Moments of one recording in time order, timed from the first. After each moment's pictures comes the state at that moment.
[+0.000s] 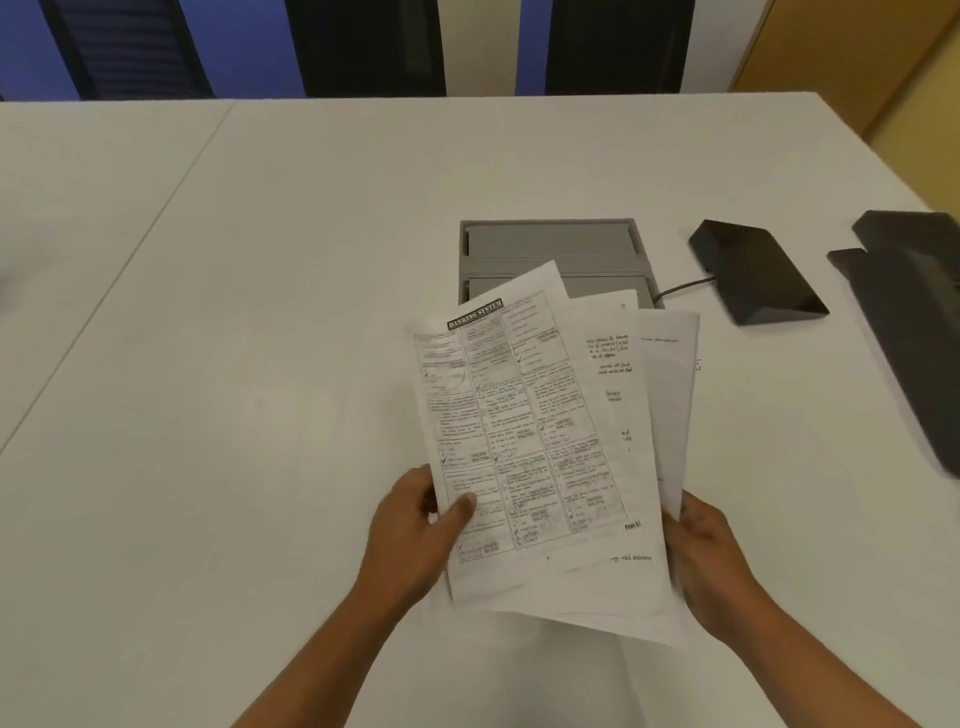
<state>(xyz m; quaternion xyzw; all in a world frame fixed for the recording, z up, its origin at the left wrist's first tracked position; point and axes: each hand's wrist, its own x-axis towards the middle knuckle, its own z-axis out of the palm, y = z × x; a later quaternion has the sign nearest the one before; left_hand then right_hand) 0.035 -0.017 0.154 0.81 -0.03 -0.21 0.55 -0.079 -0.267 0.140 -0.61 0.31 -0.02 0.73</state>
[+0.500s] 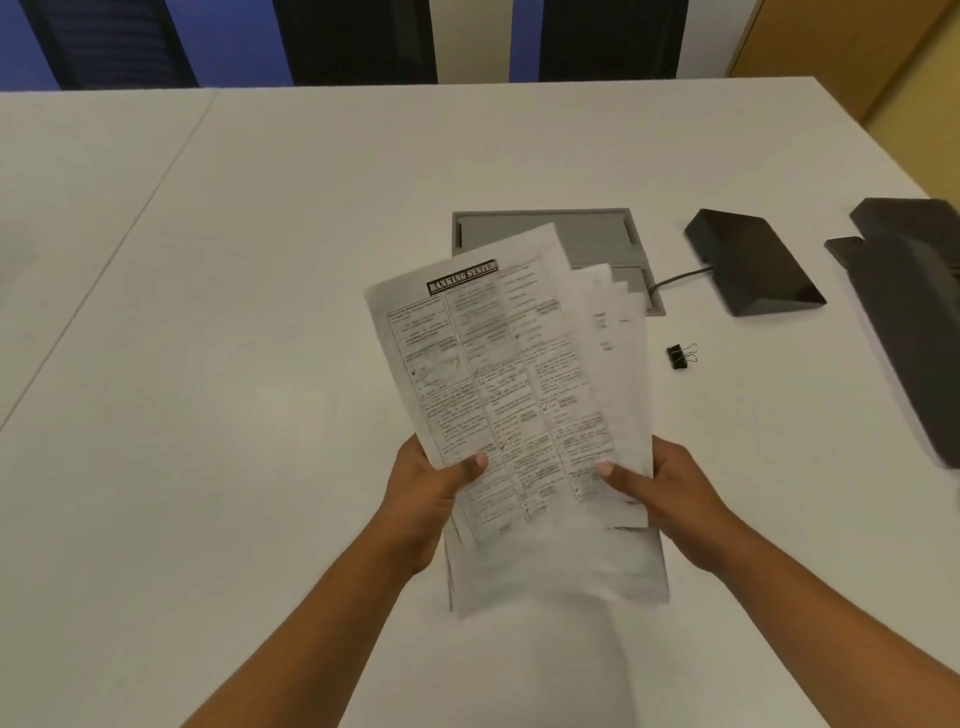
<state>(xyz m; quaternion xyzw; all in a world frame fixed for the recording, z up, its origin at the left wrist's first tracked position) 0.063 -0.049 0.161 0.60 0.04 -0.29 0.74 -0.033 -0.279 0.162 -0.66 0.22 0.05 0.71</state>
